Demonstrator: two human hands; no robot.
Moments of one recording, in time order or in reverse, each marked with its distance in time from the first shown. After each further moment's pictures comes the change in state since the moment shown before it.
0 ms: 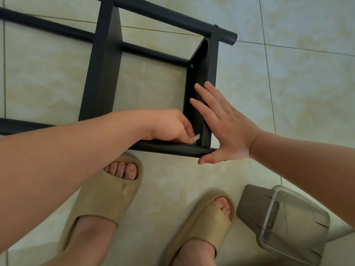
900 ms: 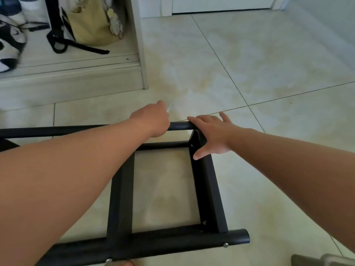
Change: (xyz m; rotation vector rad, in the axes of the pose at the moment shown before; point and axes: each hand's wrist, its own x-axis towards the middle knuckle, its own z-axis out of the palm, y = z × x) left_hand 0.020 0.111 -0.175 0.936 0.702 -0.089; right_hand 0.111 0.080 -0.089 0.131 -0.134 0.497
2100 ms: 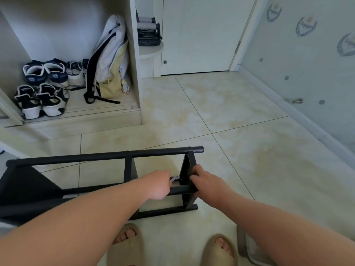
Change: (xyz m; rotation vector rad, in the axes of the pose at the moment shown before) left_hand -0.275 0.084 -0.031 -0.091 -0.316 0.172; right_hand -0.270 -0.078 0.007 -0.034 0.165 0.040
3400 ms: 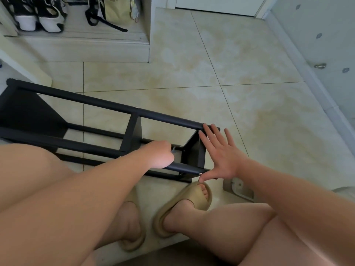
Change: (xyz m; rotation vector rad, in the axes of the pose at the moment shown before) left_hand -0.063 -0.005 0.091 -0.262 -0.063 -0.119; right_hand -0.081 0.005 0.045 -0.162 -0.098 -0.165
